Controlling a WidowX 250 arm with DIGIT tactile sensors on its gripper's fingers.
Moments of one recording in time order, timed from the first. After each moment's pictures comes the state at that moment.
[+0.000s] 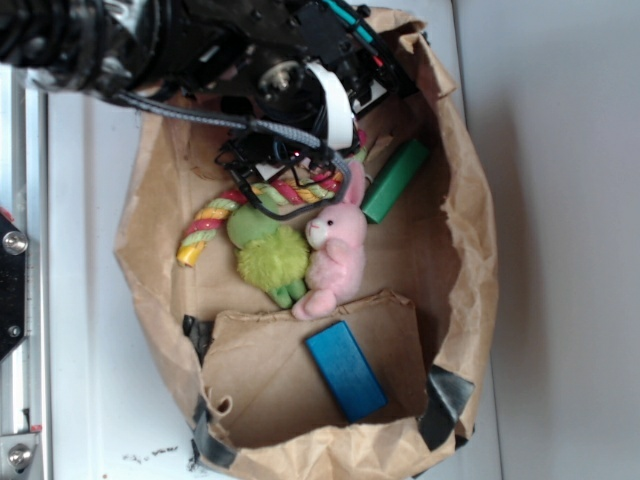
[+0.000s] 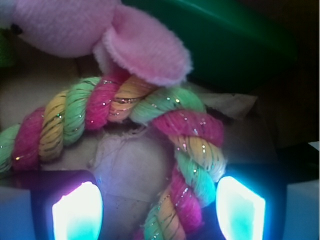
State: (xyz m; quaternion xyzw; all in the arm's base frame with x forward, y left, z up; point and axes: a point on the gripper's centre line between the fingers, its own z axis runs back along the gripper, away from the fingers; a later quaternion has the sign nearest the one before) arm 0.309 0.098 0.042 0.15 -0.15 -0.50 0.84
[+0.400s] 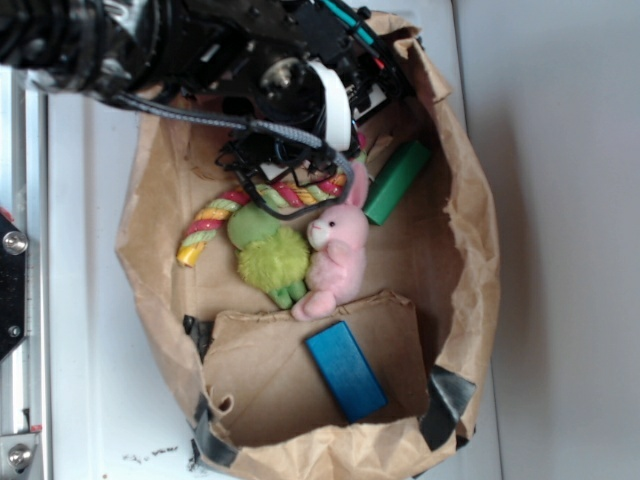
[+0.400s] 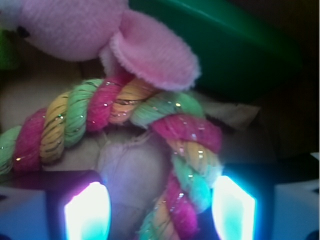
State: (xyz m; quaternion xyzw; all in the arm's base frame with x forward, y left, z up) arm 0.311 0.094 0.042 0.13 -0.18 -0.49 0.84
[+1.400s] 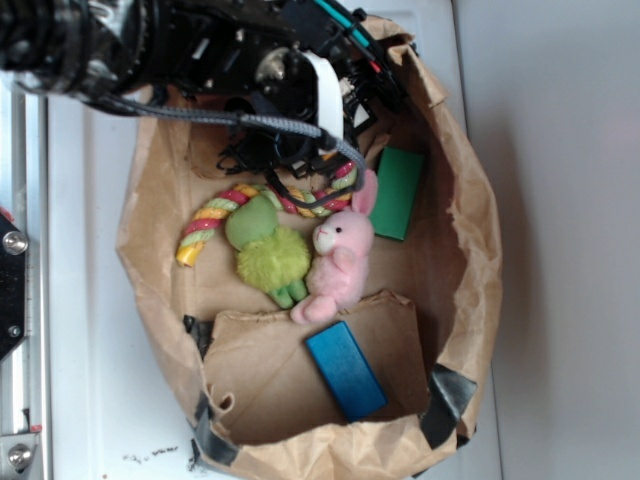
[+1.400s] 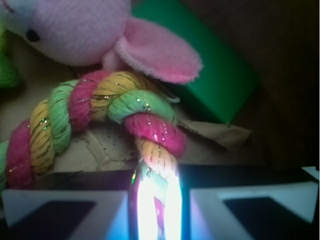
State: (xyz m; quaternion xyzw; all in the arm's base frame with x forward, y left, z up) arm 0.307 0.099 0.043 0.13 -0.19 -0.48 0.85
